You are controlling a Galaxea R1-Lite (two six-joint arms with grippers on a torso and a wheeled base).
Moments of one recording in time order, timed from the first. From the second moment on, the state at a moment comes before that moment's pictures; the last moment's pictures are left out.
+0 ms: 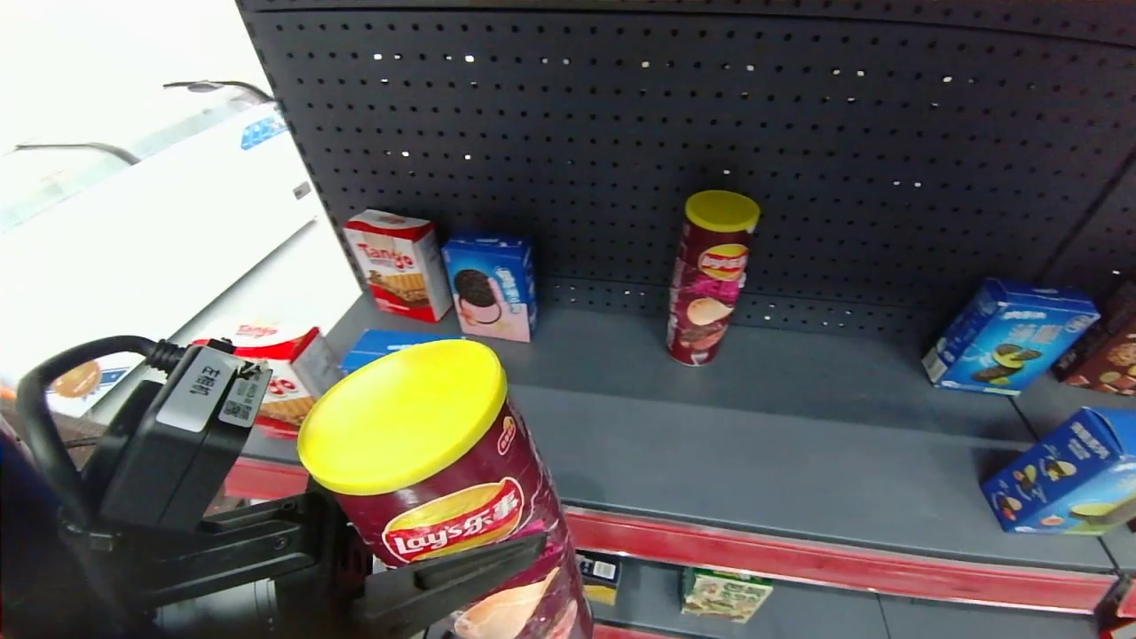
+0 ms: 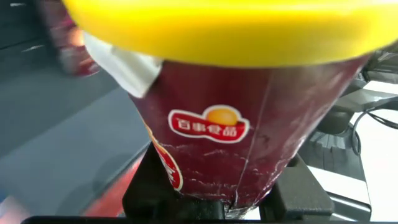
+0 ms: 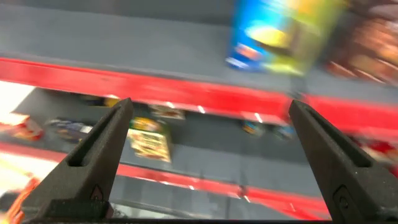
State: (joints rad) left arm -0.67 1.33 -0.37 -0.97 -0.53 -0.02; right arm 0.00 0.01 0.00 0.00 0.03 -0.01
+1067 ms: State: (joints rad) left arm -0.66 1.33 -0.38 -0.97 -0.53 -0.02; right arm 0.00 0.01 0.00 0.00 0.03 0.00
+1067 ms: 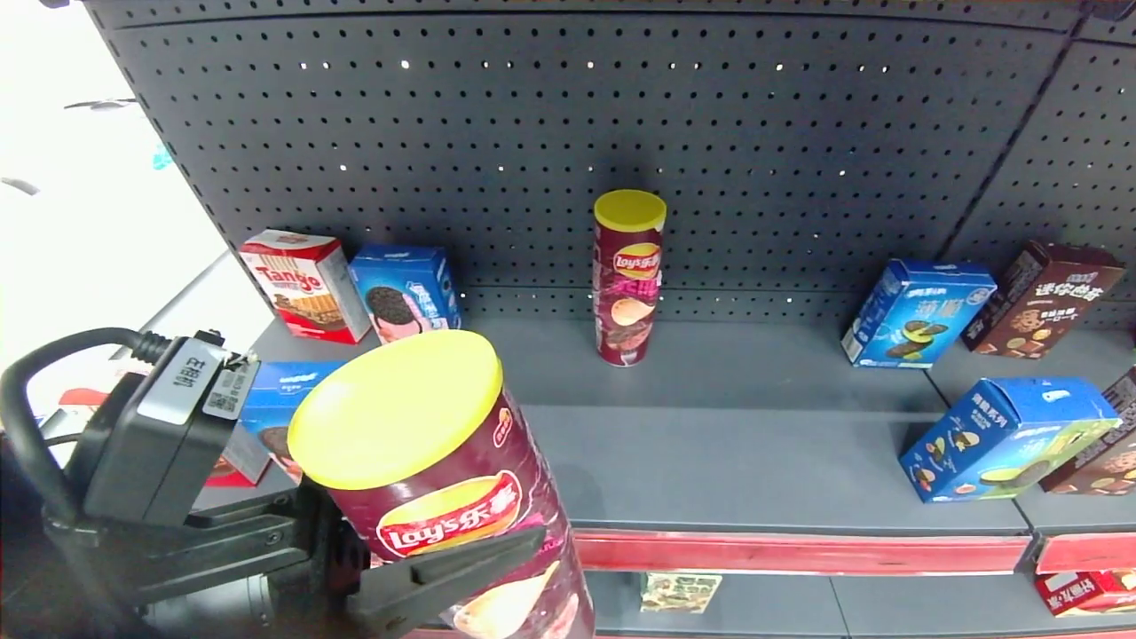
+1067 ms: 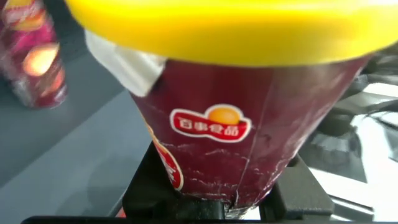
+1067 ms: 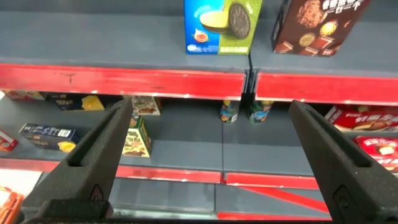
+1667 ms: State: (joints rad) left arm -0.65 1.33 -0.38 -0.97 -0.53 -0.02; right arm 0.00 0.01 0.00 0.00 0.03 0.00
